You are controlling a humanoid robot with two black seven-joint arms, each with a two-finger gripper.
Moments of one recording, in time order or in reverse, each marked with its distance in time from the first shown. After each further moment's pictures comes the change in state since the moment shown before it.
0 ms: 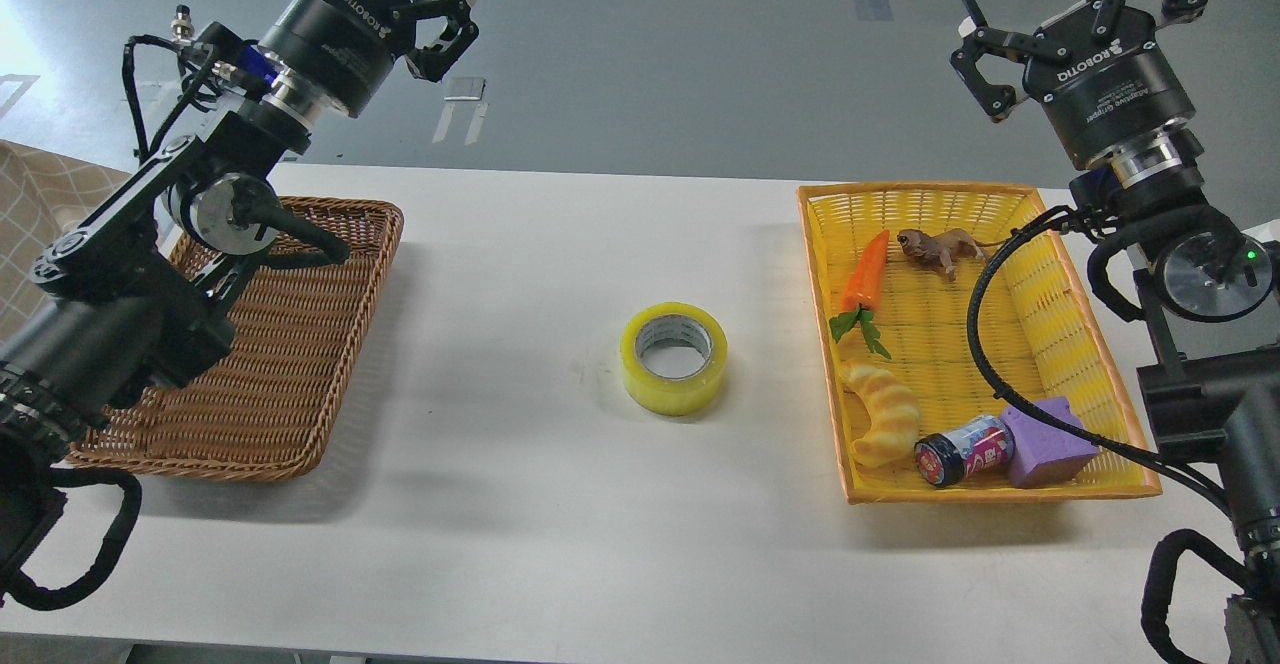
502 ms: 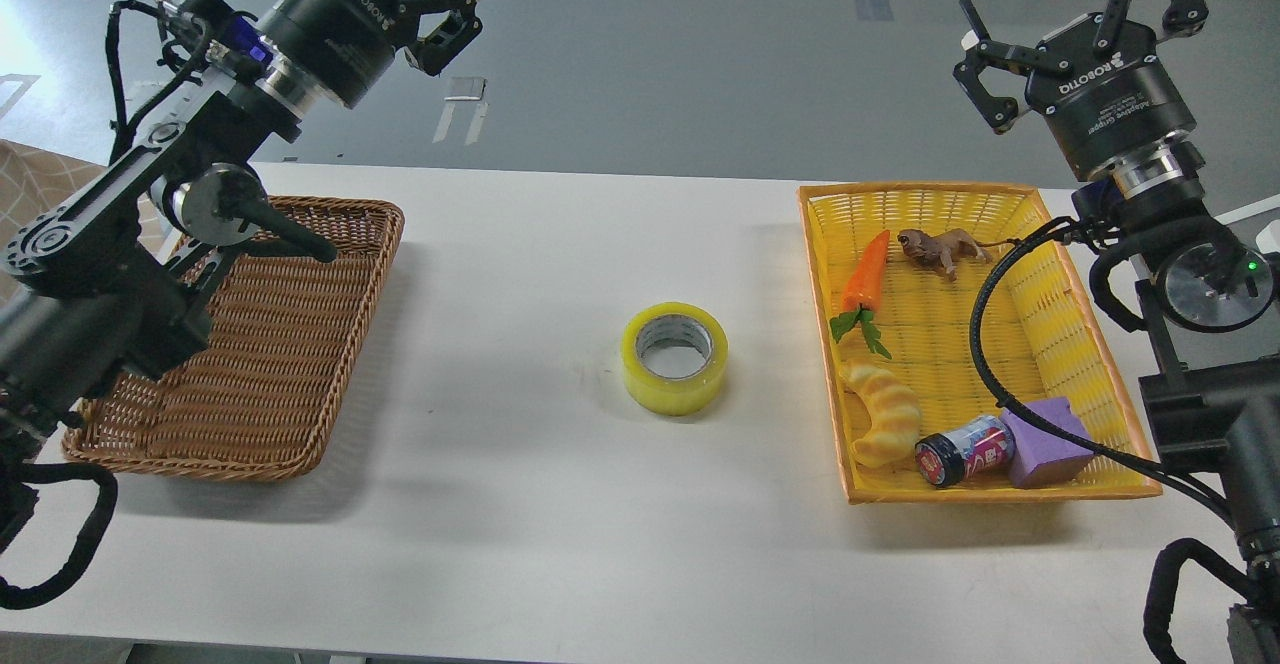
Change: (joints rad) left arm -0.005 0.046 0.000 -0.103 0.166 0.026 -0.001; right arm -0.021 -0.004 0.004 0.006 0.000 0.000 0.000
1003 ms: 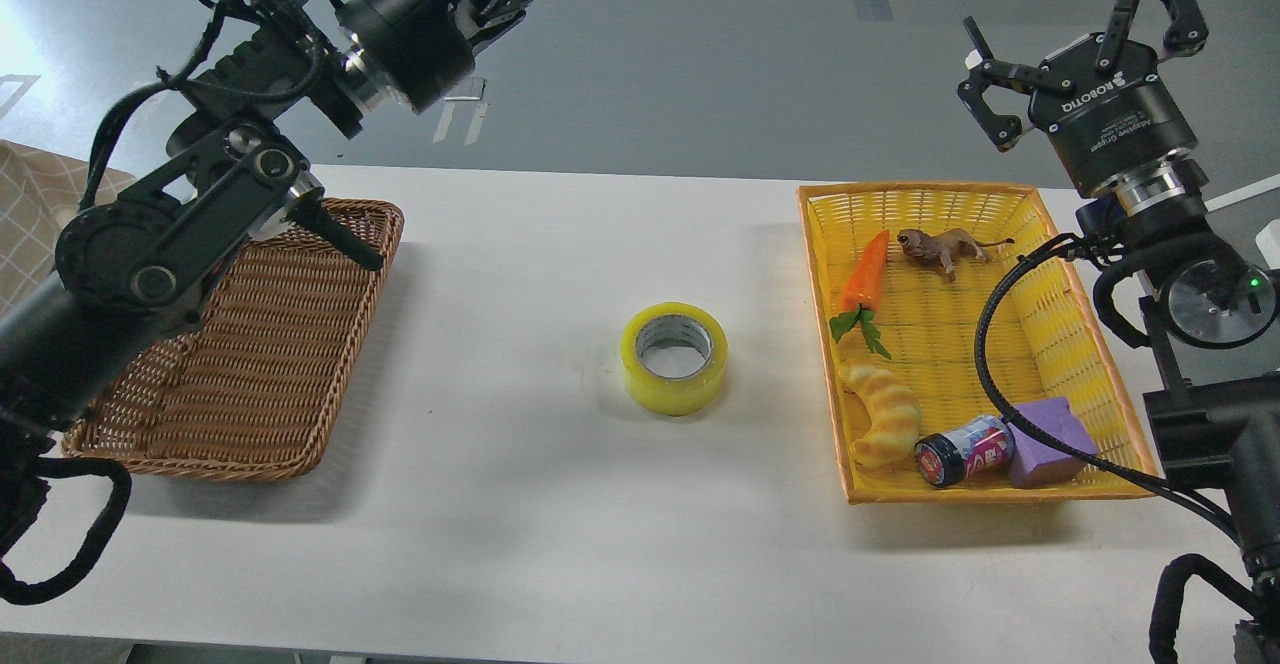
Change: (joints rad) left arm -0.047 -0.033 0.100 -0.183 0.842 0.278 0.003; right arm -0.049 -0.014 -0.003 0.003 -0.002 0.000 0.000
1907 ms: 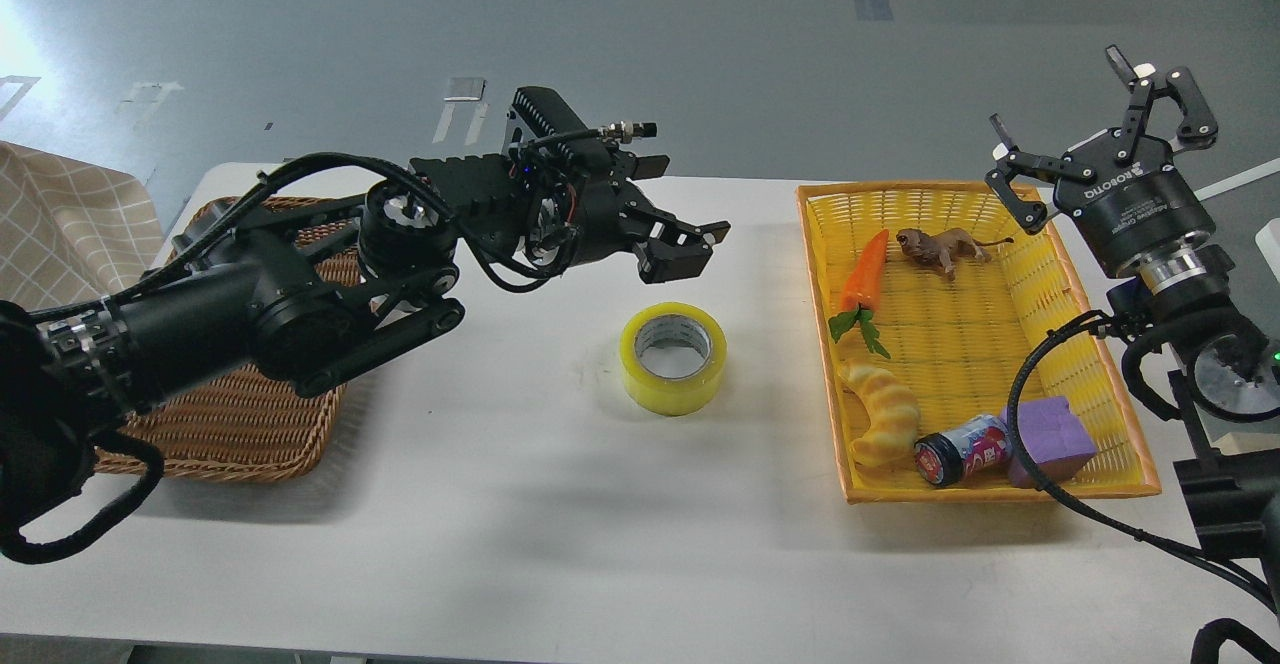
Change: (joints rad) left arm -0.174 -0.088 0.509 0.046 0.645 -0.008 0.283; right arm -0.116 -0.046 0.007 -0.008 0.000 0.000 -0.002
